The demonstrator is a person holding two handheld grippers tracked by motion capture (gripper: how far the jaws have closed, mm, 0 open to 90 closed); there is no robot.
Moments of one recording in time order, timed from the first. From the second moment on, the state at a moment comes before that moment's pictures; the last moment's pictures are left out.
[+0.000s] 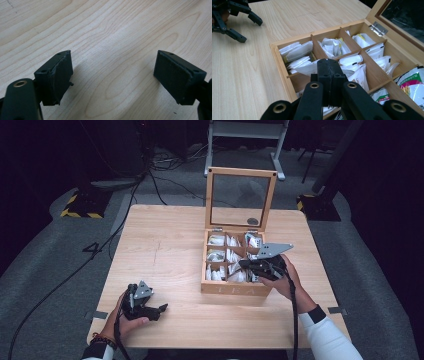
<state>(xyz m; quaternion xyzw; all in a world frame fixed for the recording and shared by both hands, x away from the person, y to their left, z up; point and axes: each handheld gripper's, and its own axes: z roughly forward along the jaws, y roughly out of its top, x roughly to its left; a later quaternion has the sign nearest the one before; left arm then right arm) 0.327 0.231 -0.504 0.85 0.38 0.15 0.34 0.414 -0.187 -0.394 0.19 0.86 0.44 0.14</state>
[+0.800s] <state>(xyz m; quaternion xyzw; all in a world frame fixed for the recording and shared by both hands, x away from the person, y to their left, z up) 0.327 0.231 -0.504 0.85 0.38 0.15 0.34 0.377 -0.204 -0.375 0.15 0.86 0.47 0.14</state>
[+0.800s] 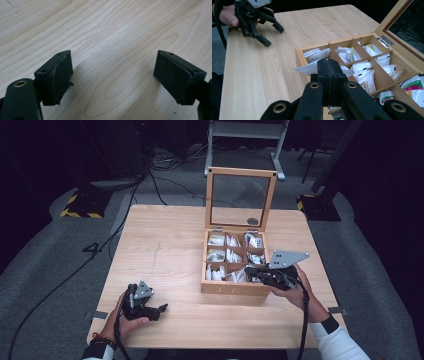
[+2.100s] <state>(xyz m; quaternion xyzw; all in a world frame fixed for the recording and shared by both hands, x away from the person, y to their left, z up) 0.327 0.231 -0.504 0.85 0.38 0.15 0.34 0.346 -0.189 -0.466 0.11 0.91 0.38 0.09</state>
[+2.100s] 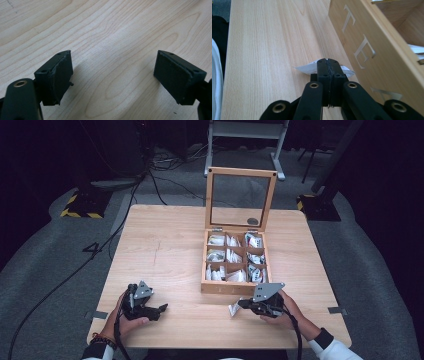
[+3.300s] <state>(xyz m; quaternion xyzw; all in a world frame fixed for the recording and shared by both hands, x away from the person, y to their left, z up) 0.327 0.231 -0.504 0.85 0.38 0.15 0.34 0.345 -0.251 -0.469 0.16 0.90 0.39 0.11</state>
